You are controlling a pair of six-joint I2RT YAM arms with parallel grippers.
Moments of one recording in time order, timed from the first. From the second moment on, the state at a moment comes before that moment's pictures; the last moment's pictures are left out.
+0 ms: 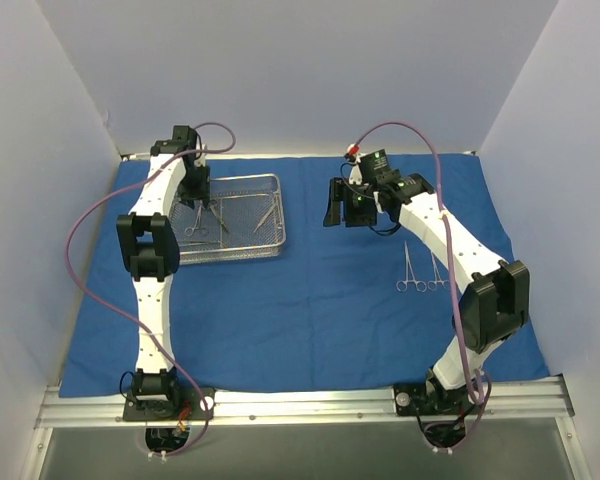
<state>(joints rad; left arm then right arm) -0.06 2.47 2.39 -1.12 -0.03 -0.10 0.43 1.67 1.51 -0.72 -0.20 0.38</state>
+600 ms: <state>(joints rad) -0.04 2.59 2.46 -1.21 -0.05 -0.12 0.36 1.67 1.45 -0.70 -0.24 0.35</state>
